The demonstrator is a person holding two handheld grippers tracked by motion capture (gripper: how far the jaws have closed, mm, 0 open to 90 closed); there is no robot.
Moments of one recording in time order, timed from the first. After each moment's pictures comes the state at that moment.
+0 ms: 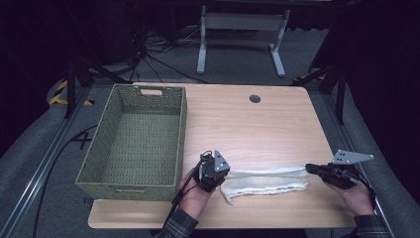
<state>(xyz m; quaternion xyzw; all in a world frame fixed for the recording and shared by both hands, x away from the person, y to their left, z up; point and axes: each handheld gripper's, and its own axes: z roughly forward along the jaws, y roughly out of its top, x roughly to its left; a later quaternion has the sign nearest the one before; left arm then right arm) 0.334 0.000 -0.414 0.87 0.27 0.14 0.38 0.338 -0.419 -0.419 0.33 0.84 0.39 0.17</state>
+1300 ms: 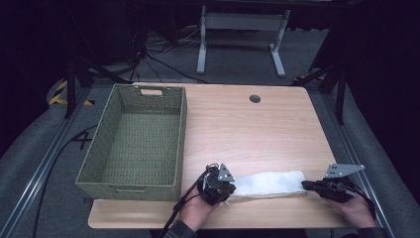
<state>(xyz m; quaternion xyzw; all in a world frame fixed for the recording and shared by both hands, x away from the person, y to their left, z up) 0.318 -0.012 -0.439 0.90 0.24 0.02 0.35 0.316 -0.409 -0.441 0.32 0.87 0.36 0.10</state>
